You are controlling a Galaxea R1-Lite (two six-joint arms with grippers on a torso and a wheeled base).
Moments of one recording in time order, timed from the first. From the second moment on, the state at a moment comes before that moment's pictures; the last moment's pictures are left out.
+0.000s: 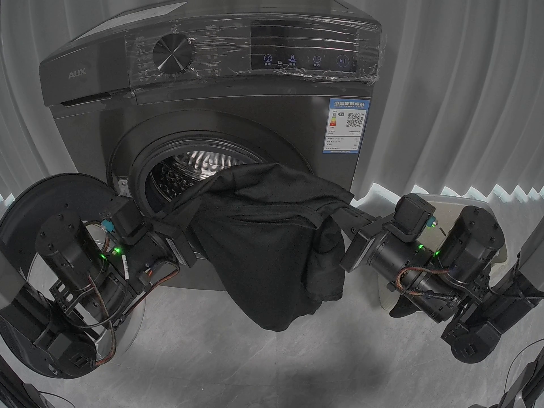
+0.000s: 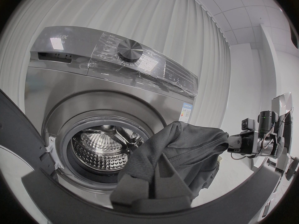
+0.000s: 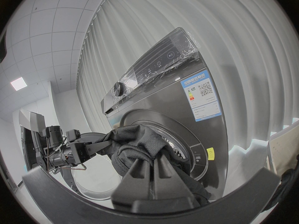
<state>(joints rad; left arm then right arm) -0.52 1.75 -0.38 -1.55 0.04 -0.11 0.73 1.89 -0.55 -1.55 -0.04 0.24</state>
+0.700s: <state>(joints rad) -0.52 1.75 -0.36 -1.55 0.02 -0.11 0.74 1.88 -0.55 -1.55 -0.04 0.24</state>
